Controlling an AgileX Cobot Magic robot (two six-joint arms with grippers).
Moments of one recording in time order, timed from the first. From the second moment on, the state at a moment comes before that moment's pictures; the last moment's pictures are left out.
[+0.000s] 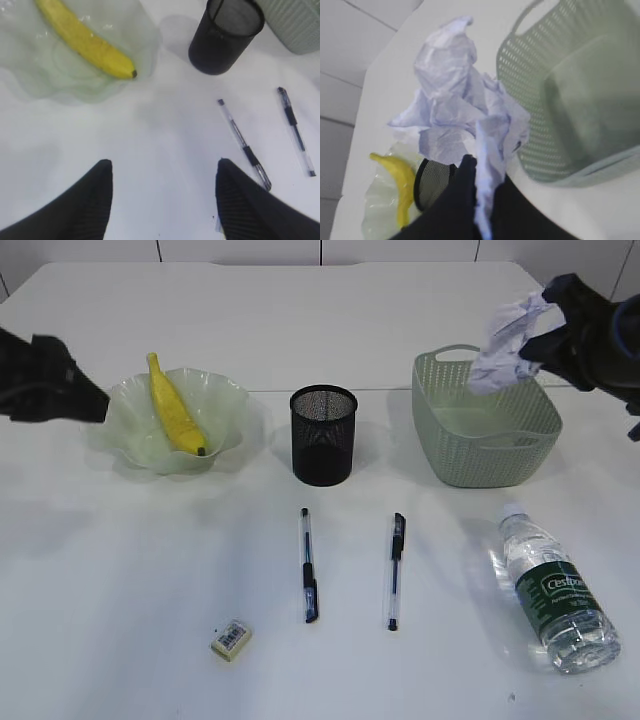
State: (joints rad) left arm -0.28 1.30 -0.98 -0.26 0.57 0.11; right arm 0.00 1.54 -0.94 1.81 0.31 -1.08
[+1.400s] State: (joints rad) left arm -0.27 1.21 -0.85 -0.27 0.59 0.11; right arm 0.00 1.87 -1.22 1.82 0.13 -1.36
